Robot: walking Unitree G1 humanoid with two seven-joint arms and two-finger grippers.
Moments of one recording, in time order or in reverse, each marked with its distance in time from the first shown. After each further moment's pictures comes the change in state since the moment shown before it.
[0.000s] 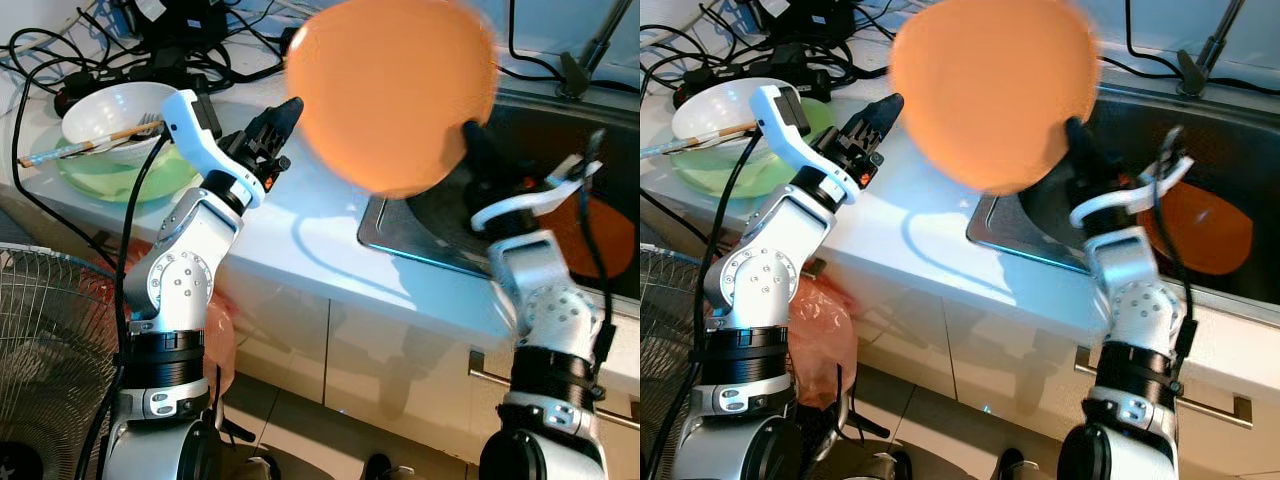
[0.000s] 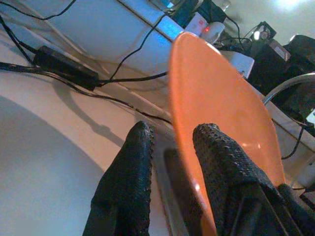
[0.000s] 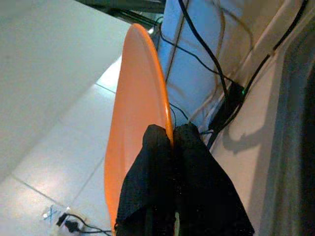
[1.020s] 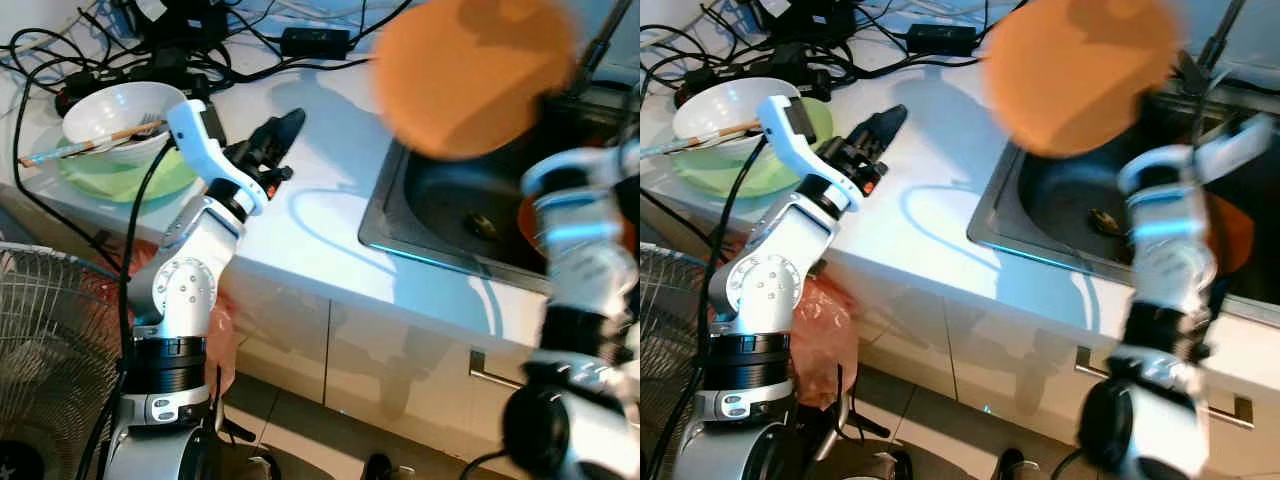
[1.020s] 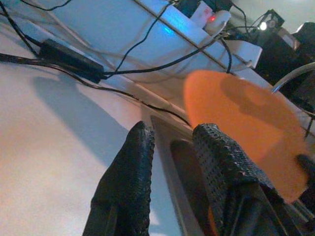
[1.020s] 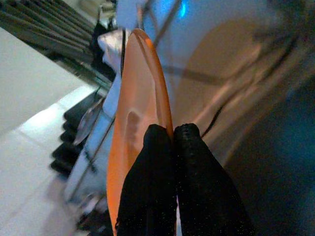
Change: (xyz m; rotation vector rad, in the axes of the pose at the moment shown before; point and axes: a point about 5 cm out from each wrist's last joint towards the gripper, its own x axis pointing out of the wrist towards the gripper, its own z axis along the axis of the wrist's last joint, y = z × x) left arm -0.003 0.002 -0.008 0.033 0.027 0.018; right arm 0.023 0.012 0.067 -0.335 -0.273 -0.245
